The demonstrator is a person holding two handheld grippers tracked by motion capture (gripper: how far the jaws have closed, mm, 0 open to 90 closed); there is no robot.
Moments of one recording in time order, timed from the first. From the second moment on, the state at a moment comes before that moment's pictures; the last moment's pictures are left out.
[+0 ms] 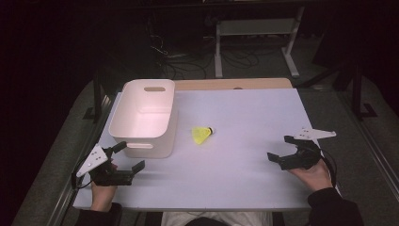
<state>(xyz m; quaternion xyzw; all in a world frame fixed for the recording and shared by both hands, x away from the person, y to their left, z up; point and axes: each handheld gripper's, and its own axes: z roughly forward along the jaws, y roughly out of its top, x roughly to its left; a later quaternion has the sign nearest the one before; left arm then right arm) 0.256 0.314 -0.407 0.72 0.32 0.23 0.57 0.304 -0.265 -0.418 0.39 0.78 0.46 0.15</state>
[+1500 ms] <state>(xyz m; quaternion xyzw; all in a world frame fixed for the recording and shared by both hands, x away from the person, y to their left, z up) 0.252 0.315 -0.406 0.71 0.32 0.23 0.58 0.301 -0.257 -0.404 0.37 0.80 0.44 0.15</state>
